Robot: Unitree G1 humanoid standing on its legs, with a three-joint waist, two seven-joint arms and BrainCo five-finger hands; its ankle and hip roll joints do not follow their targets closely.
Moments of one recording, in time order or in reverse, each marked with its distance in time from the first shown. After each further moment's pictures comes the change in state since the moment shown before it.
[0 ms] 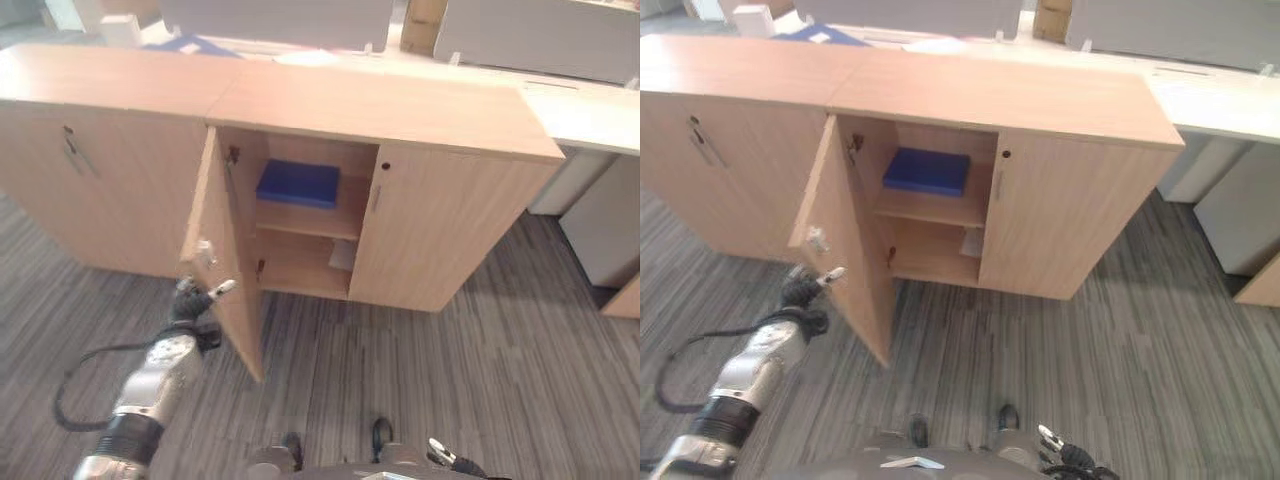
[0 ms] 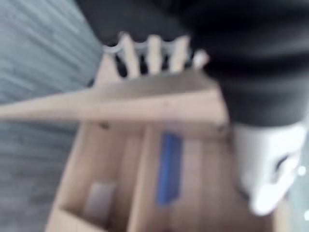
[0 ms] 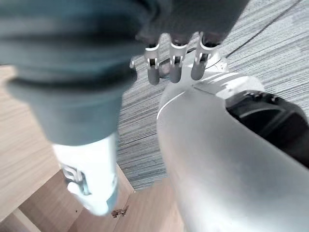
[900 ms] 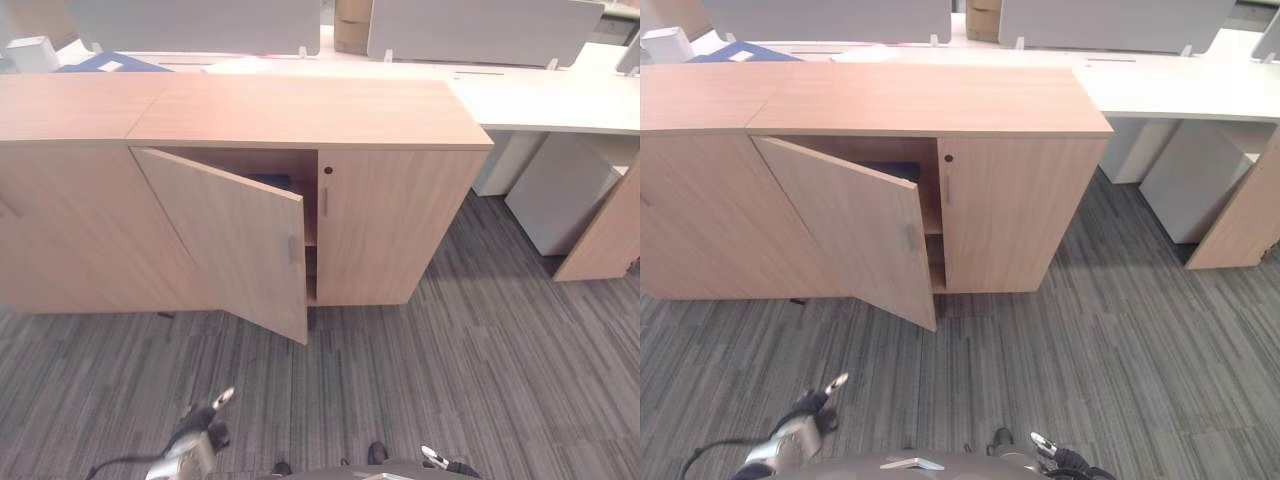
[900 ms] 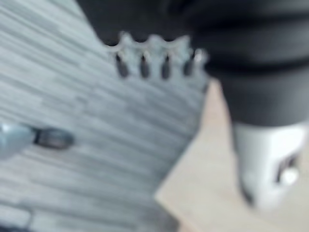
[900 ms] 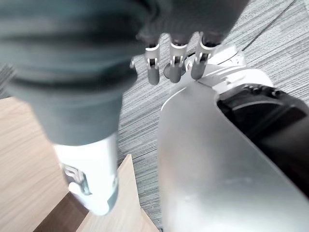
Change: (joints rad) left arm 0.185 -0.123 -0.078 0.577 -0.121 -0.096 0.069; right arm -0.016 0.016 0.076 -0.003 0.001 0.015 -0.048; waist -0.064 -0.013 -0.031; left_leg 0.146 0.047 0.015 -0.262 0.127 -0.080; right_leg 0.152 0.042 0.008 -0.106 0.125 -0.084
